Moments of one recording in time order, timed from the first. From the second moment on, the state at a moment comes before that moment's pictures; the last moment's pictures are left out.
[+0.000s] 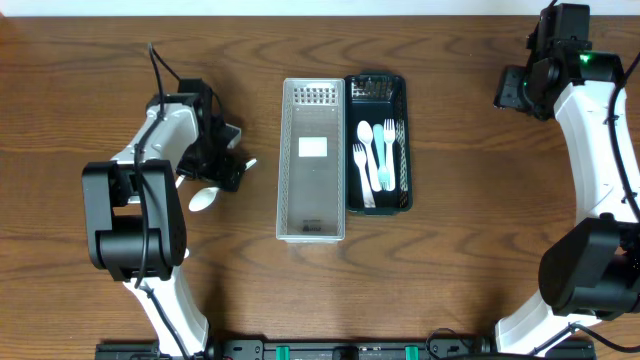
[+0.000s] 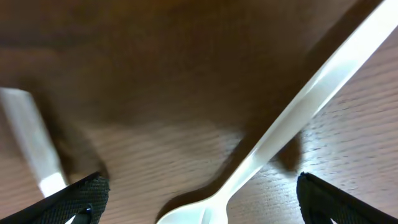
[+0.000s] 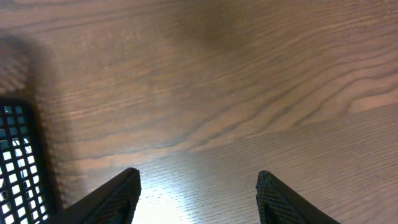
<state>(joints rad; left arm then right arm) 0.02 2.04 1.36 -0.98 -0.02 0.40 -0.09 1.84 1.69 -0.98 0.11 0.17</state>
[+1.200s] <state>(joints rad) 0.02 2.02 1.32 -0.91 -0.01 0.37 -0.09 1.84 1.69 -0.99 0.11 0.17</state>
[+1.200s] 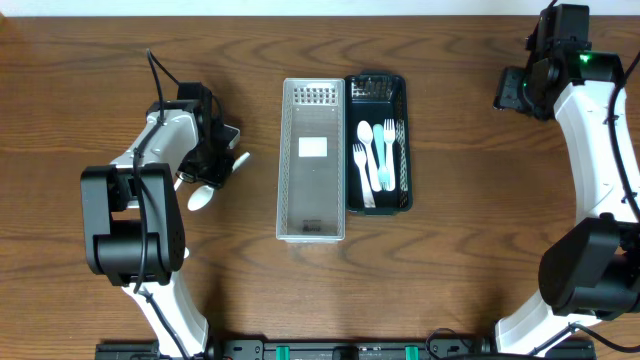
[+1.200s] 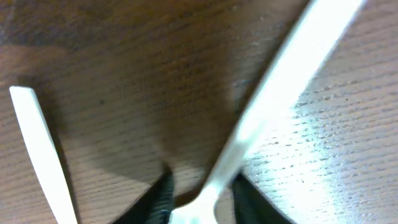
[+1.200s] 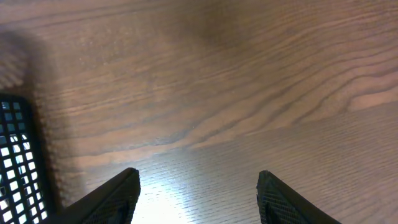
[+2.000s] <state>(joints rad) -0.06 1.96 1.57 -1.18 -0.01 0.21 -0.09 1.84 1.69 -0.99 0.11 0.16</state>
